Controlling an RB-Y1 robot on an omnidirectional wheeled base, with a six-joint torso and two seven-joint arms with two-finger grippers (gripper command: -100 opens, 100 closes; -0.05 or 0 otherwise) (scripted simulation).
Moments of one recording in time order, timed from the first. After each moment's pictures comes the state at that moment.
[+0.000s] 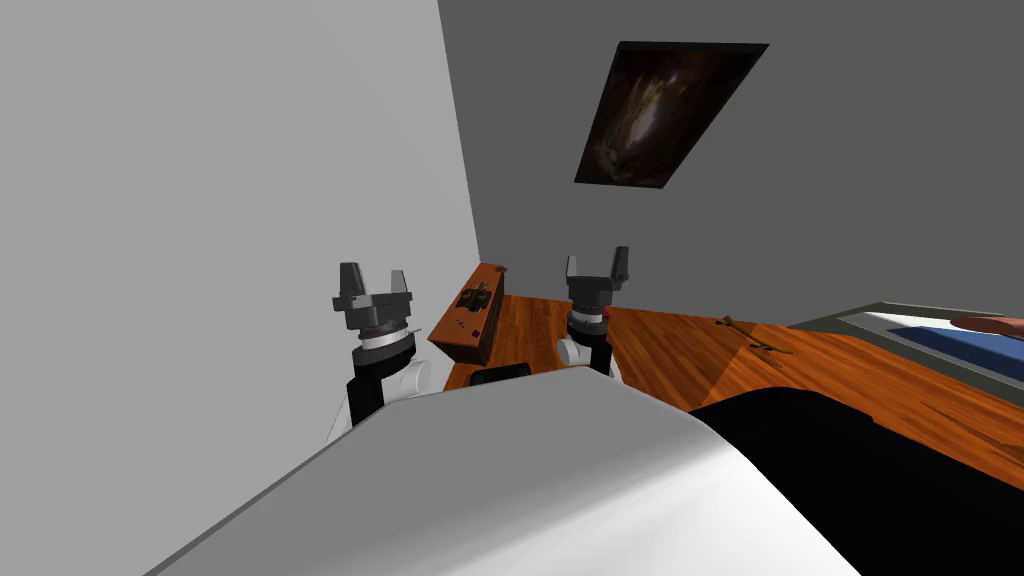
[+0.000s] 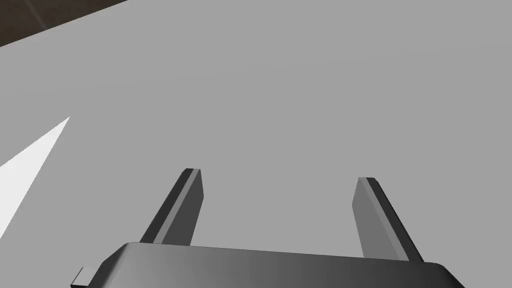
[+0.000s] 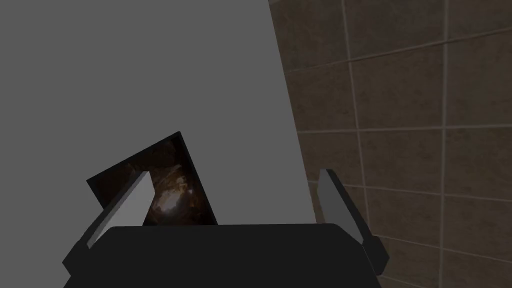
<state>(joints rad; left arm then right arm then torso) 0.47 0.02 -0.03 -2.30 -0.02 -0.58 0.14 0.45 -0.04 0.07 -2.38 0.05 -0.63 -0.17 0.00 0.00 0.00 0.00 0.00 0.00</state>
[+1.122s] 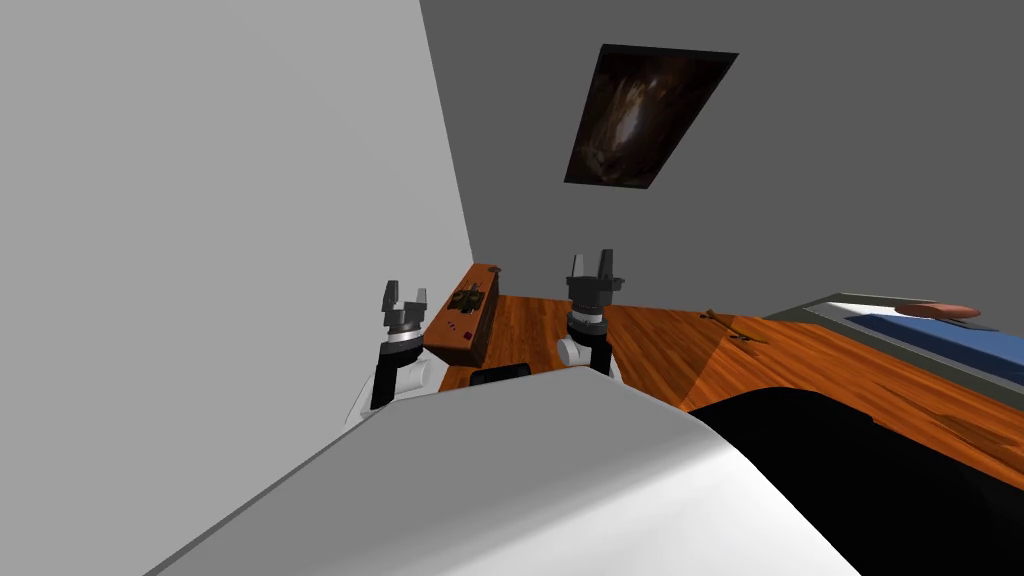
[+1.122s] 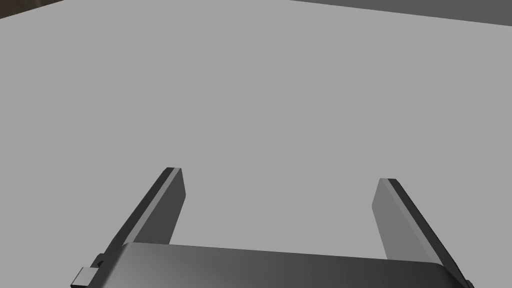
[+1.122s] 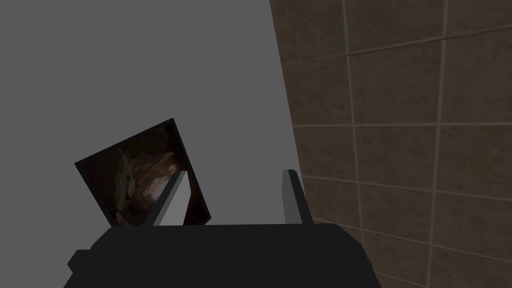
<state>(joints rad) 0.39 0.11 0.02 -2.01 0.01 -0.56 0.19 0.45 -0.03 0.07 -2.38 0.05 -0.63 -0.17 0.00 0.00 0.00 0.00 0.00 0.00</state>
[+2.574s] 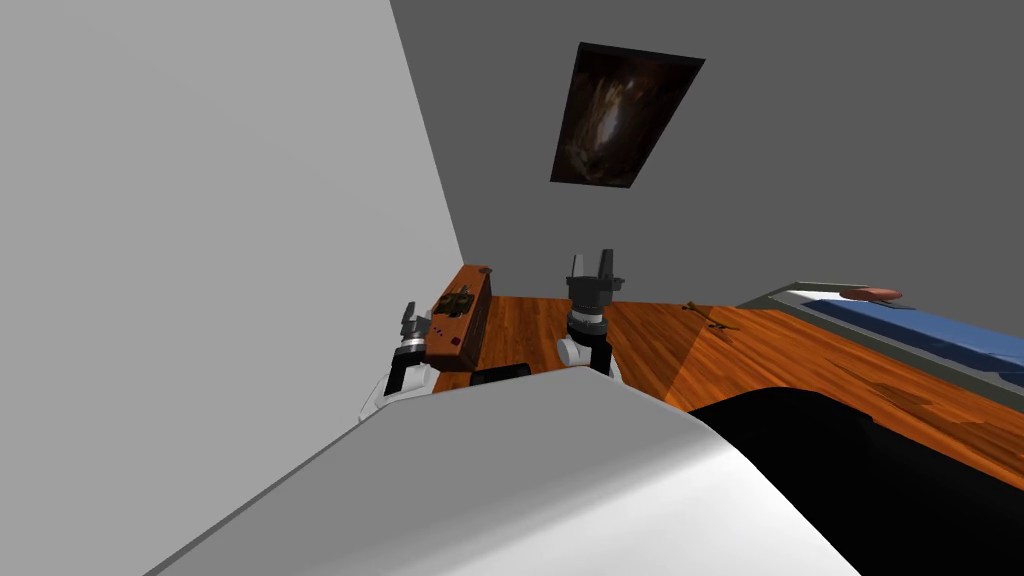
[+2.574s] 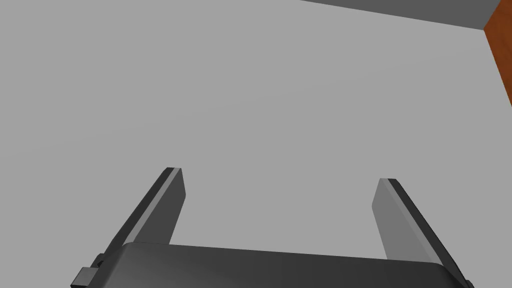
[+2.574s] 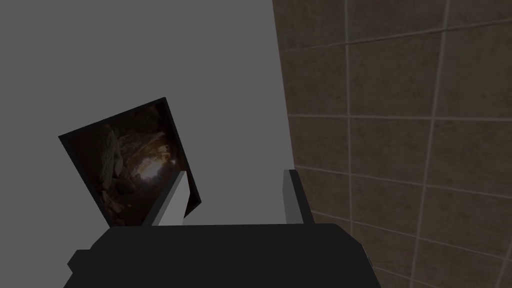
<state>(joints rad) 0.26 0.17 0.10 -1.54 0.06 -0.55 0.27 0.45 -0.03 0.07 -2.38 0.05 -0.63 -0.17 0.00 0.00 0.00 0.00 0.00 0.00</state>
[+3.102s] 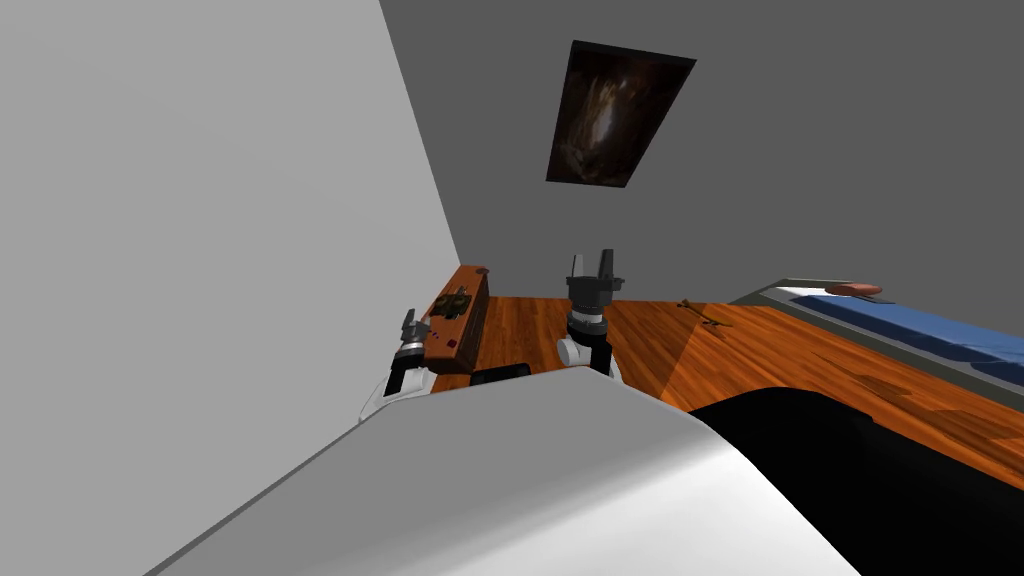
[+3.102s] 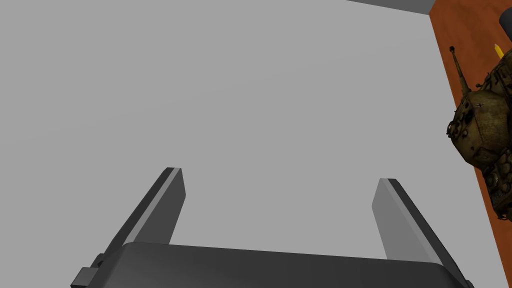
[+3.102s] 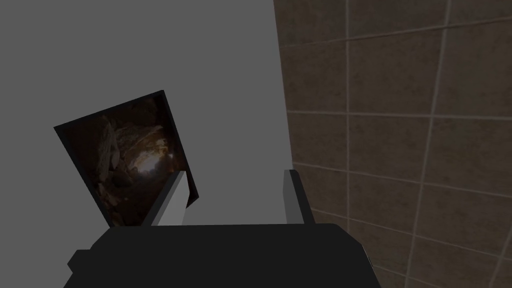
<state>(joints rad) 0.23 0.19 0.12 -1.39 0.07 -0.54 0.30 0.45 -0.03 0.07 -2.38 0.05 -0.63 -0.17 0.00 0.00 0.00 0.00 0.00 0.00</state>
